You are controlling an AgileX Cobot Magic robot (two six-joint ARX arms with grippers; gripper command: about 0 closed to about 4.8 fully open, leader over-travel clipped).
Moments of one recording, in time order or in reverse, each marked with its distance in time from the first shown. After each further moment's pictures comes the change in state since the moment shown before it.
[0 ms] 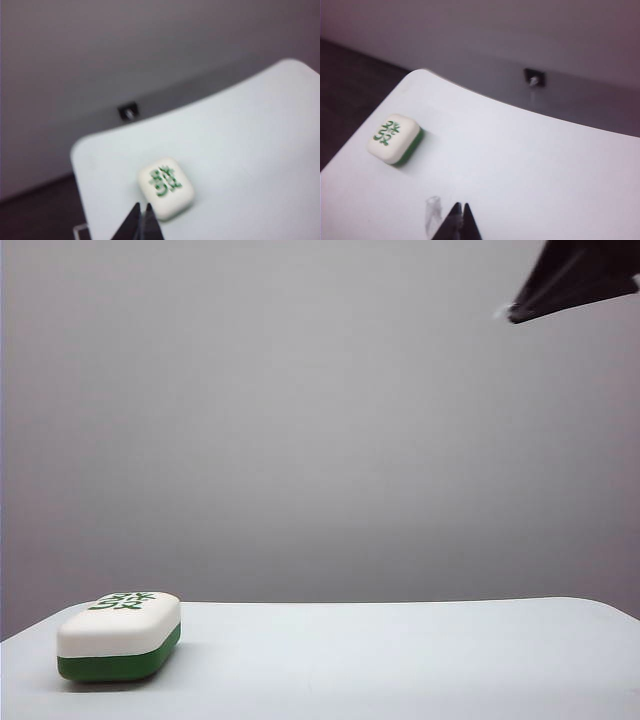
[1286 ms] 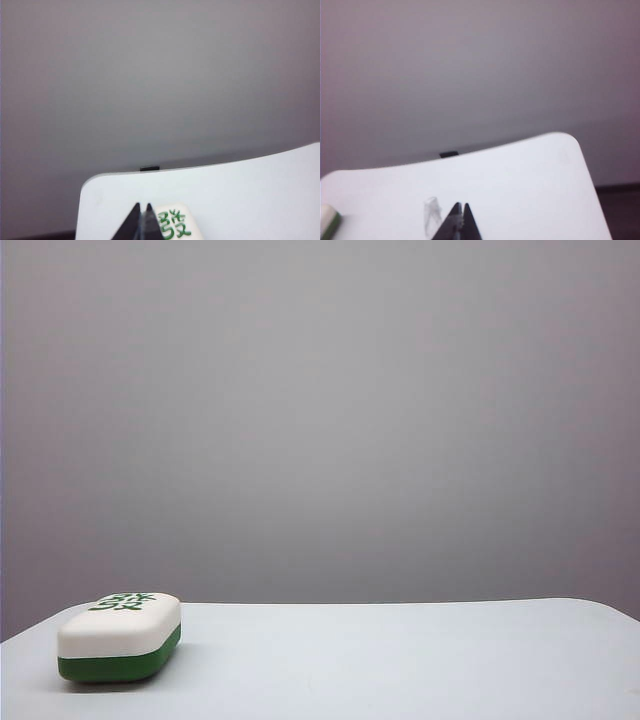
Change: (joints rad) left arm -0.243 -0.622 -0.636 0.454 -0.364 -0.303; right arm -0.076 -1.044 -0.666 0.040 0.429 0.263
